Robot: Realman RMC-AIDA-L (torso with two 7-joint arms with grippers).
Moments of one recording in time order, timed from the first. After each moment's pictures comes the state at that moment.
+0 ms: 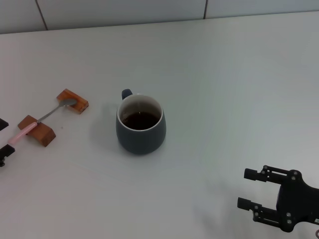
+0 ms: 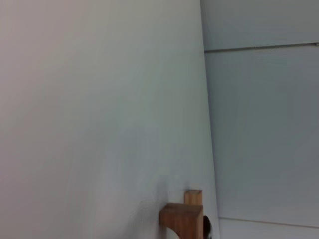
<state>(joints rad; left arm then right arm) -0.25 -1.95 0.17 0.31 2.05 1.47 -2.33 0.30 2.08 -0.12 -0.36 -2.46 -1.80 0.67</state>
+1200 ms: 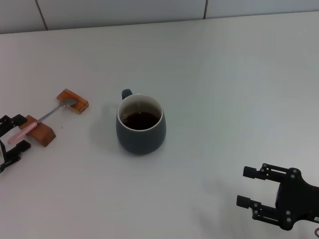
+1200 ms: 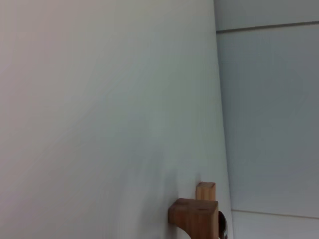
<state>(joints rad) -0.31 -1.96 0.19 0.27 2.07 1.39 -2.31 0.31 2.08 -0.12 -0.36 -2.45 -1.81 0.68</state>
